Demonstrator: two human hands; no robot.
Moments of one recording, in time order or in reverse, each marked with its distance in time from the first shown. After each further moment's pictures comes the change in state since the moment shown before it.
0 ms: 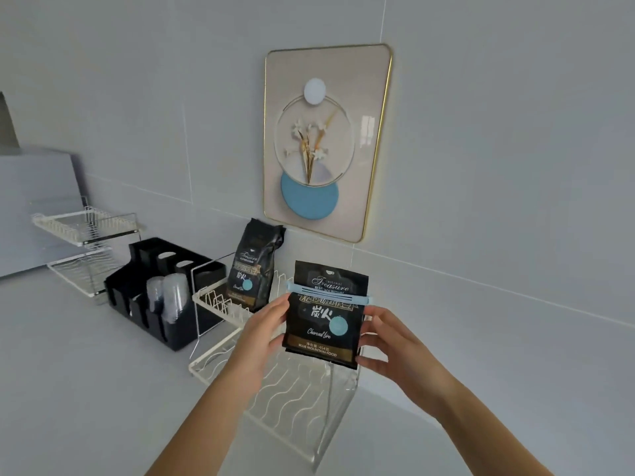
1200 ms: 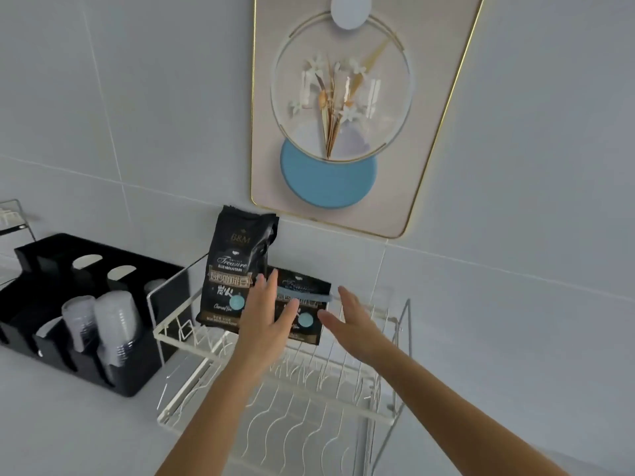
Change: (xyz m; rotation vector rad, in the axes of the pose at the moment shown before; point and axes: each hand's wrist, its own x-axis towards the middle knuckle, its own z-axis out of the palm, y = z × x) left_hand 0.193 -0.027 -0.087 0.722 -0.116 0.252; right_hand 0.215 0.037 0.094 -0.822 0.317 0.185
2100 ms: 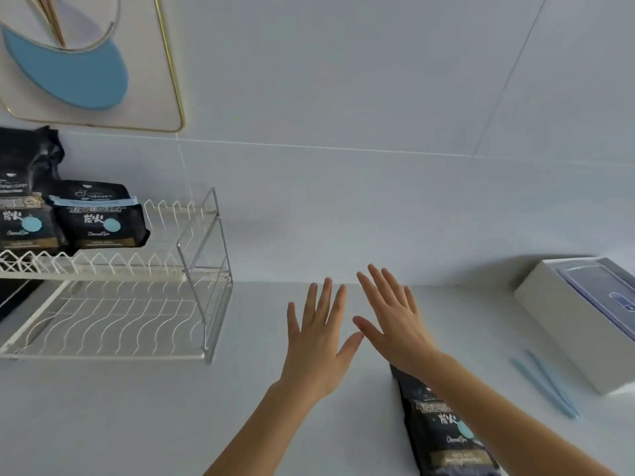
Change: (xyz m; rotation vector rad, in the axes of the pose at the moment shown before) left_hand -0.268 0.147 0.284 0.491 -0.444 0.397; right_hand -0.307 0.281 -0.137 -0.566 0.248 0.043
